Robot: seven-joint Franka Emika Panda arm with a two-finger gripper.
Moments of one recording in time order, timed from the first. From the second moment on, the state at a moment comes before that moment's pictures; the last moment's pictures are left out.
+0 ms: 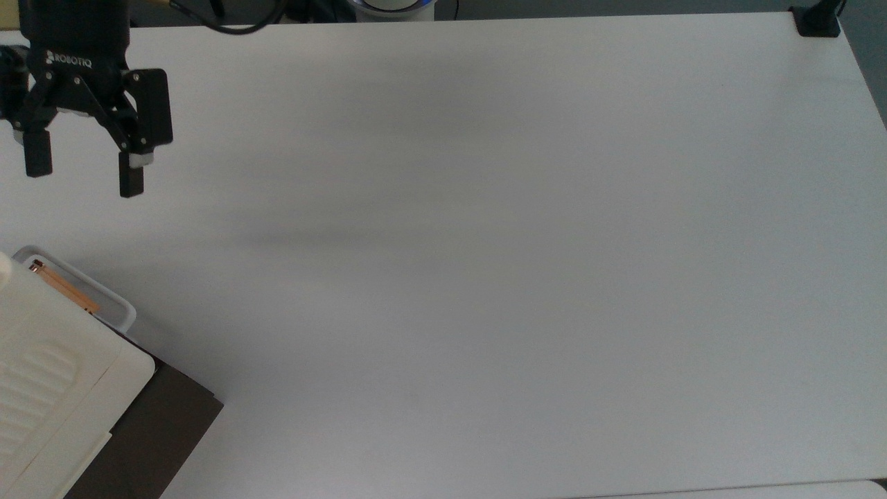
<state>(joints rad) -0.18 0.29 -0.06 -1.46 0.12 2.57 -0.03</state>
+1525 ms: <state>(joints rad) -0.15 0.46 -0.11 -1.37 -0.02 2.82 0.19</state>
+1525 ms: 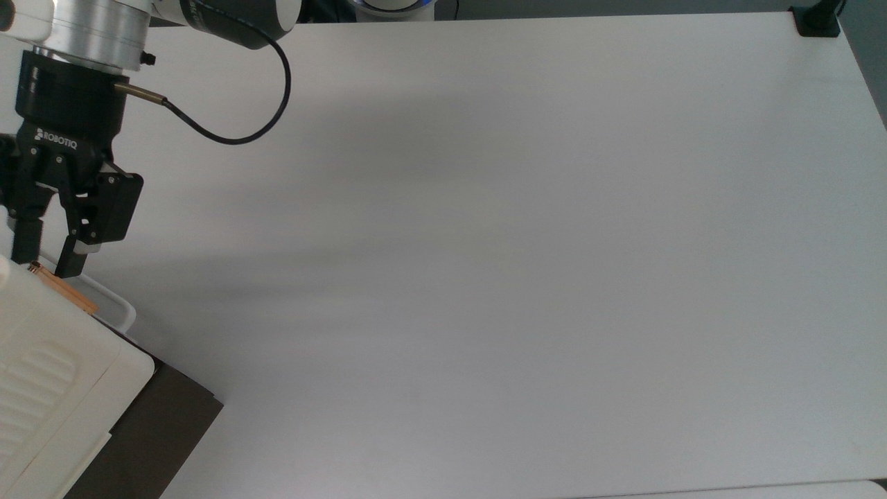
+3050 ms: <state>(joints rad) -0.14 0.43 -0.11 -1.39 -0.02 2.82 0.21</state>
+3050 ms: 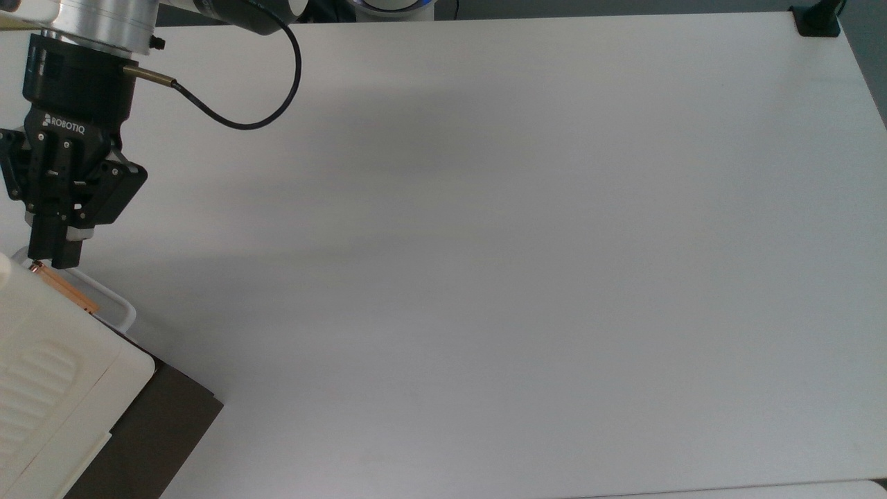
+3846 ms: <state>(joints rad) -0.13 0.45 -0.12 -1.39 -0.08 2.82 0.24</state>
